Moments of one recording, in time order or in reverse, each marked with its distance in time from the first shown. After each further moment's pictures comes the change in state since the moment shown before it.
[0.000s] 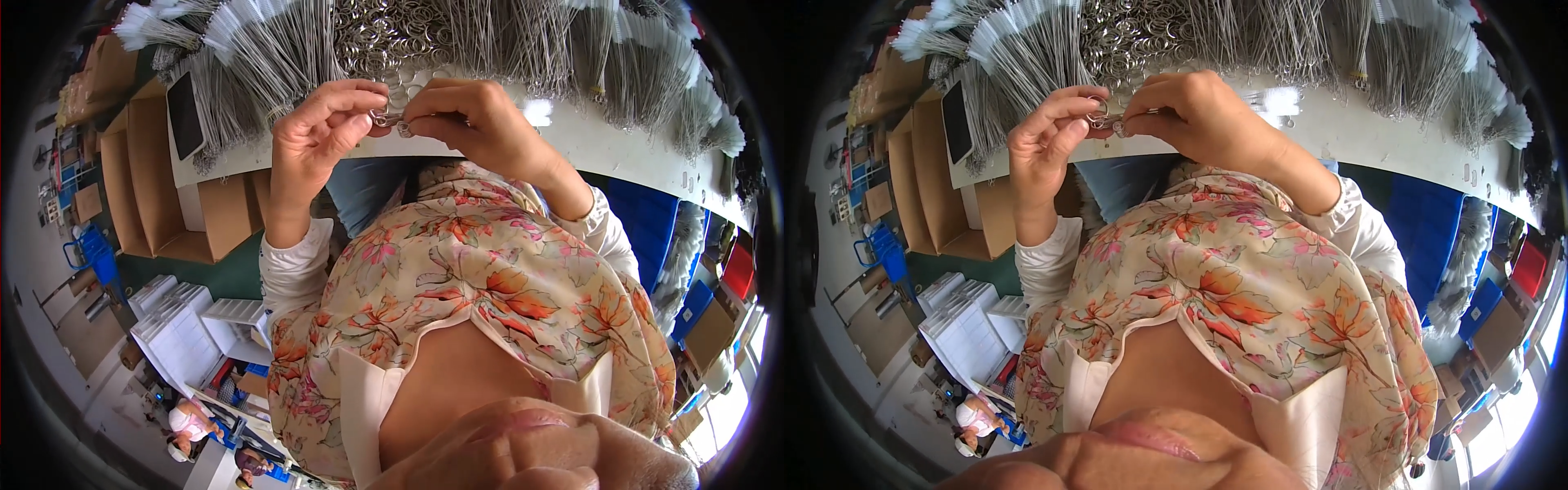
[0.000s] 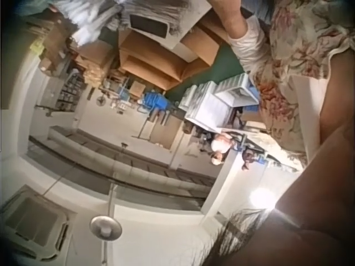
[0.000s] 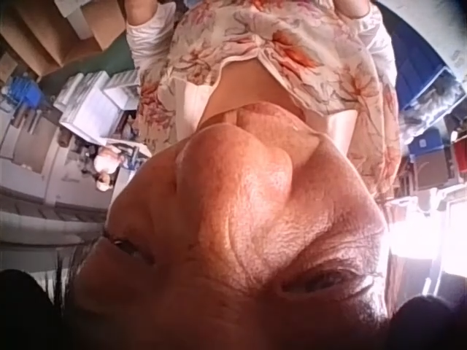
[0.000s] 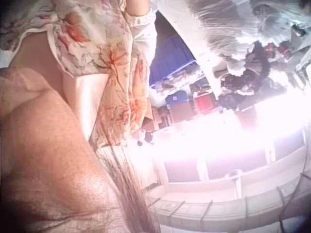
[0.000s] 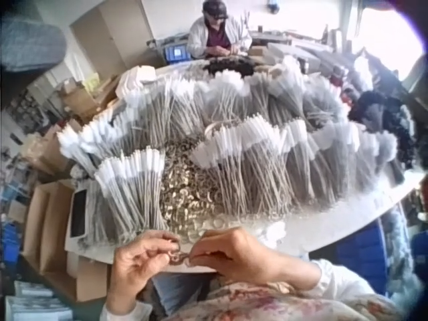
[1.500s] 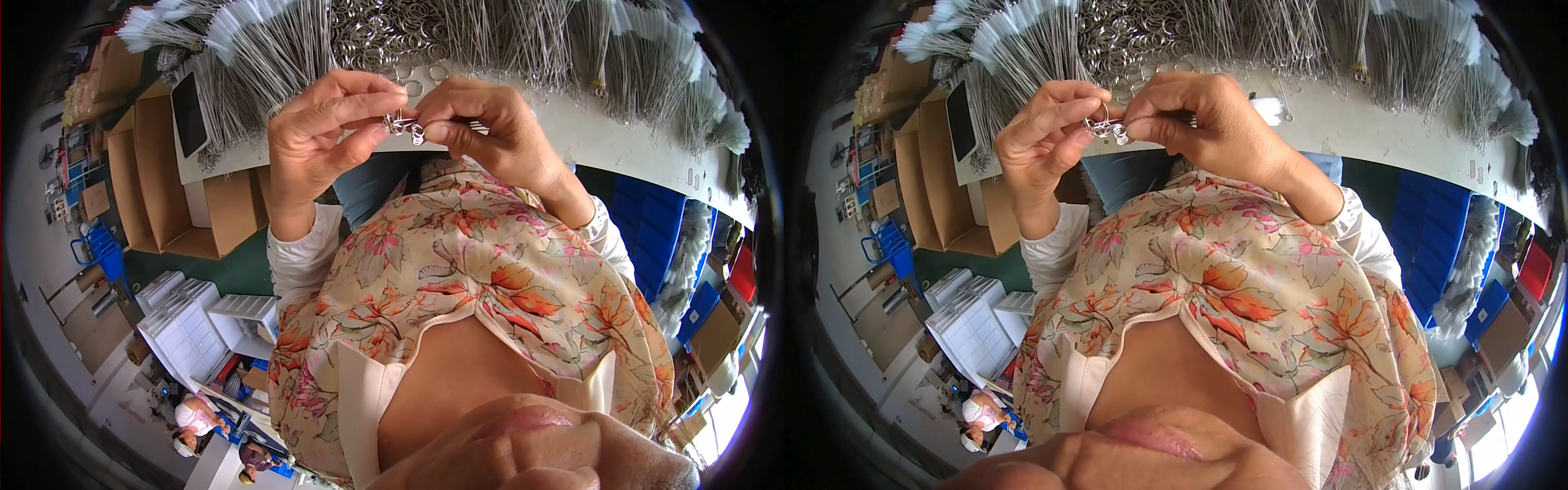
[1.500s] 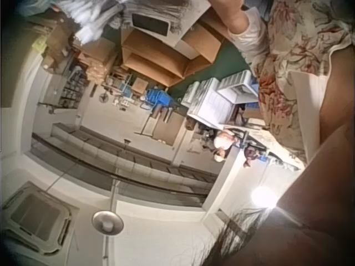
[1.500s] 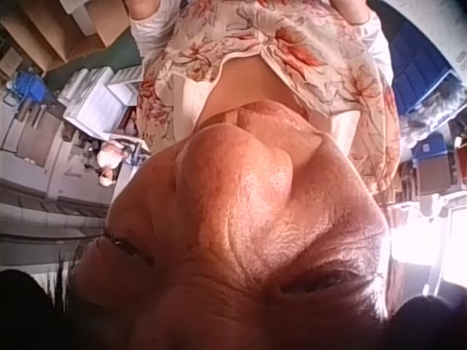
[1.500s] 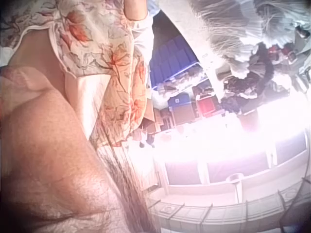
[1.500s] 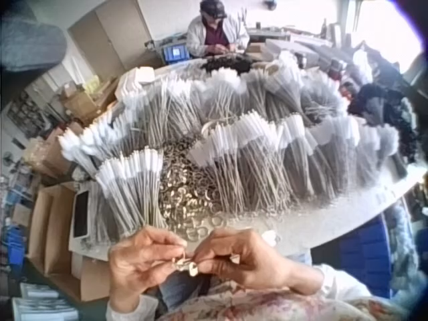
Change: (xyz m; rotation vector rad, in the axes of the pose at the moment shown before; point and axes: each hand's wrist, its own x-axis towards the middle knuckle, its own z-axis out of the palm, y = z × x) left_hand 0.011 0.016 0.016 0.121 -0.124 0.246; right_hand -0.019 -0.010 -0.006 0.307 0.079 0.041
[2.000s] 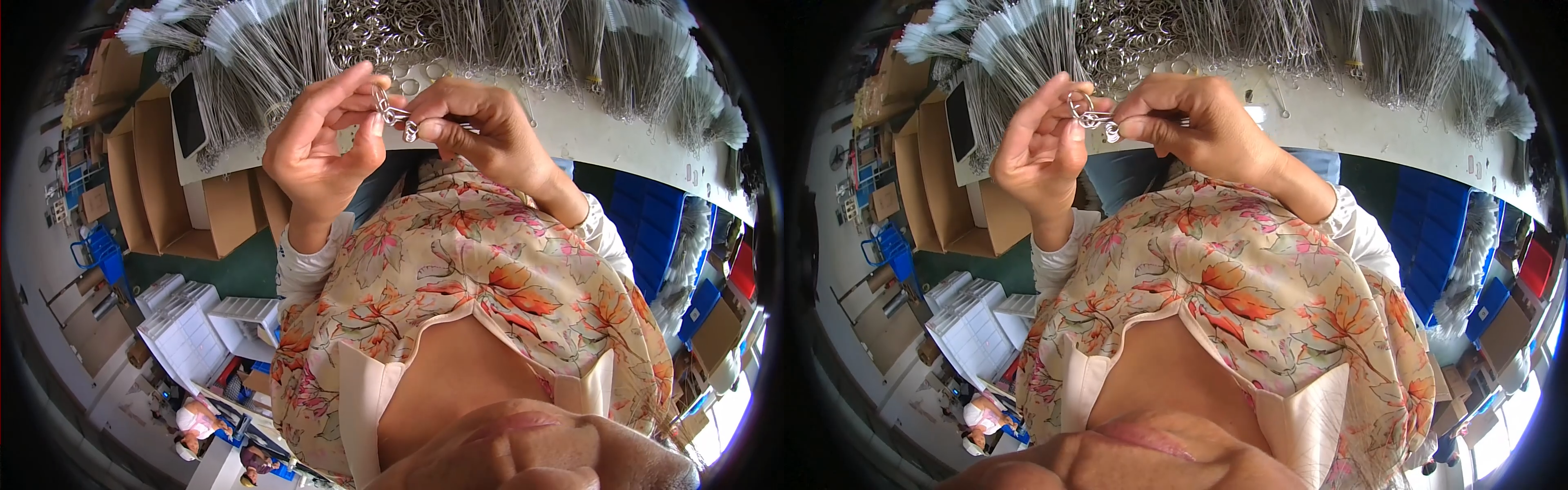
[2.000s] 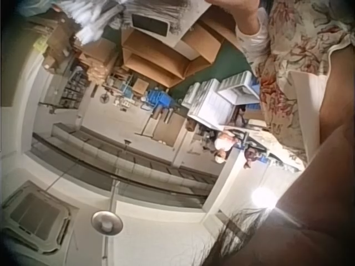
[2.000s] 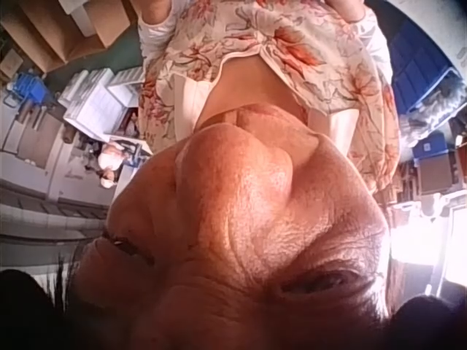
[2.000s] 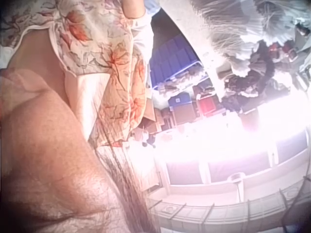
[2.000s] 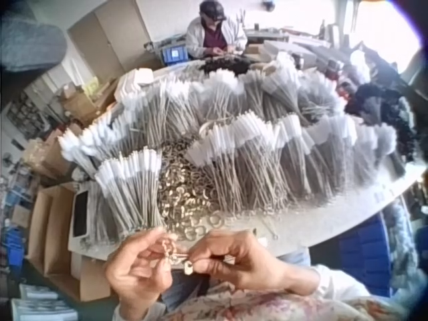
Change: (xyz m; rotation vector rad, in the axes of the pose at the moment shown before) left_hand -0.007 0.002 0.032 0.152 0.331 0.090; right_hand -0.005 0.002 0.008 0.133 0.024 0.083
